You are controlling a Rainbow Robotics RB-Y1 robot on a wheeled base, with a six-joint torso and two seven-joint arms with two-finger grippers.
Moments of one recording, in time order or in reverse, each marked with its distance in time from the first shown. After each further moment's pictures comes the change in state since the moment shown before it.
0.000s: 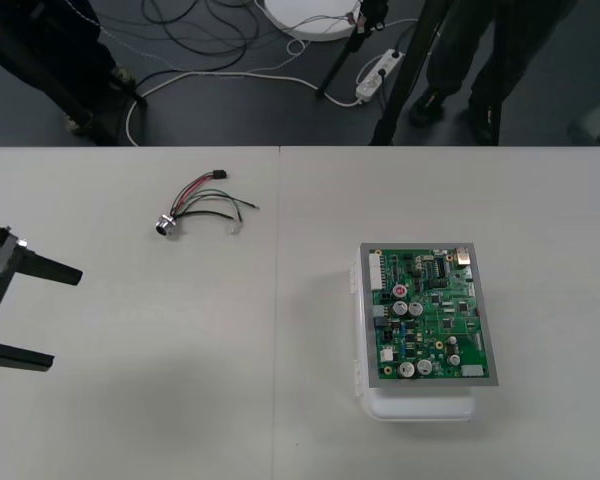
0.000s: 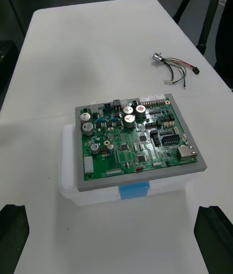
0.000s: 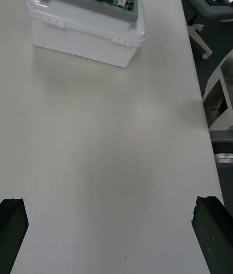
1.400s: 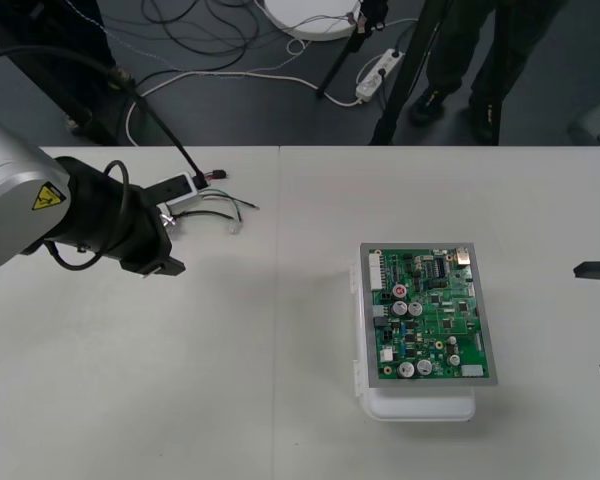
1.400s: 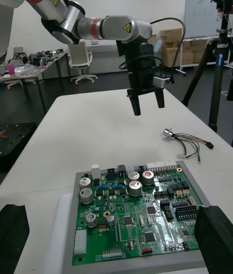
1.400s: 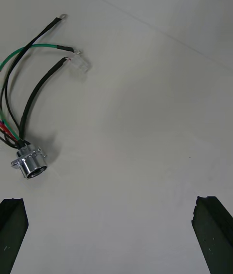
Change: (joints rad) right arm -0.727 -0.123 1.157 0.455 -0.617 -0.165 0.548; left arm -0.579 -0.149 -0.660 0.001 -0.951 0.292 0.885
